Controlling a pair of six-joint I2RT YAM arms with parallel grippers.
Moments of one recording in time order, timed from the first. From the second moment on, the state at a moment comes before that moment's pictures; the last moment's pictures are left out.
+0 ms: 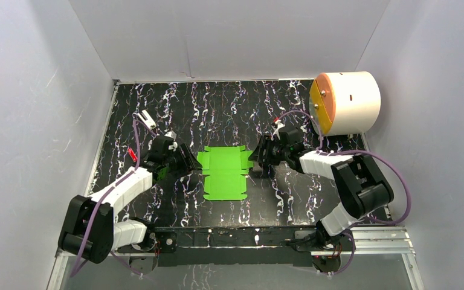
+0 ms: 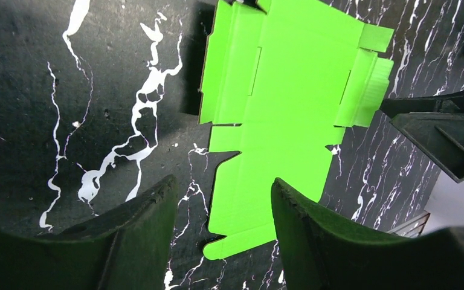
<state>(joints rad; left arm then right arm) -0.34 1.20 0.58 -0.23 0.21 -0.75 0.46 1.56 0.68 0.17 -0.35 0.58</state>
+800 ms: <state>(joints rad) -0.29 1.24 0.52 -0.15 0.28 -0.81 0.41 1.77 0.64 0.55 -0.61 0.80</state>
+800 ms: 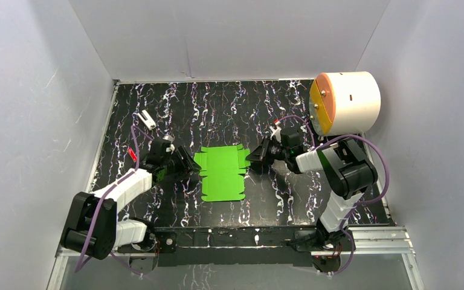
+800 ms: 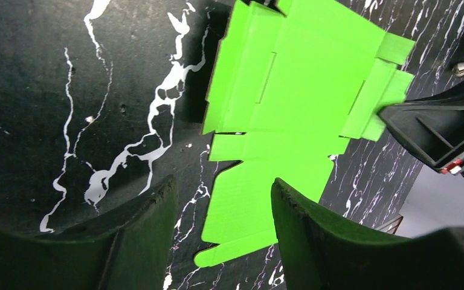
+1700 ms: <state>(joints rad) -0.26 1.33 0.45 0.04 0.40 -0.91 0.37 1.77 0.57 0.86 -0.76 1.07</state>
